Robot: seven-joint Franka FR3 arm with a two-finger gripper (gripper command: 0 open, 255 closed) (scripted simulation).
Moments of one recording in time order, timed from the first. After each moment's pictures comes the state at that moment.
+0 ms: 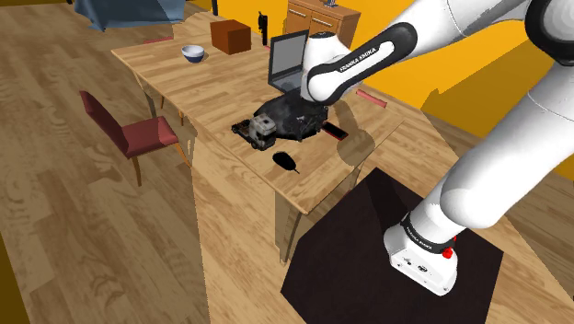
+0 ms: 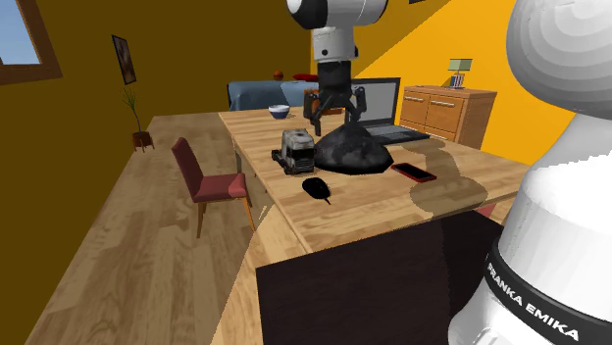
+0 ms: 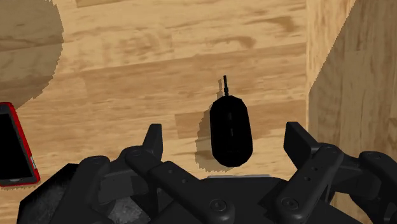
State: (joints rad) arm 0.01 -0.01 0.01 -2.42 -0.08 2.34 0.15
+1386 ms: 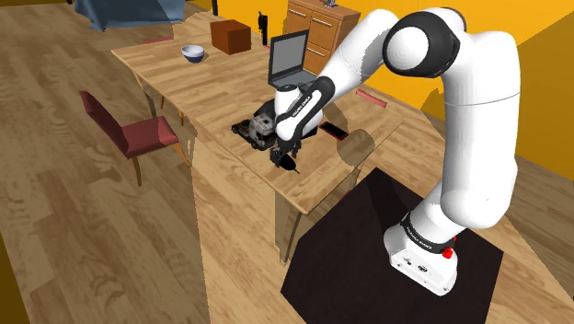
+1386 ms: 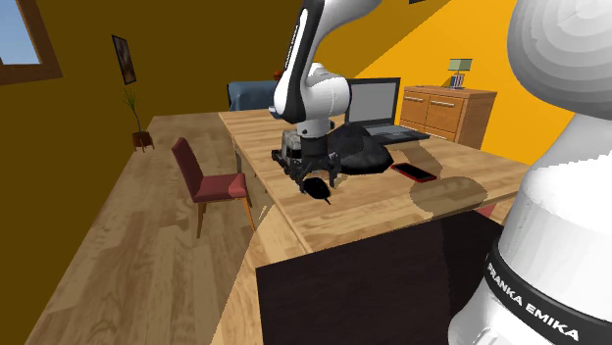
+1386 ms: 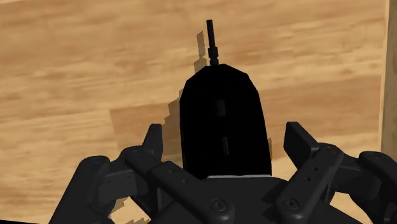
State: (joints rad) arm 0.02 0.60 0.01 -2.11 -0.08 2.58 0.18
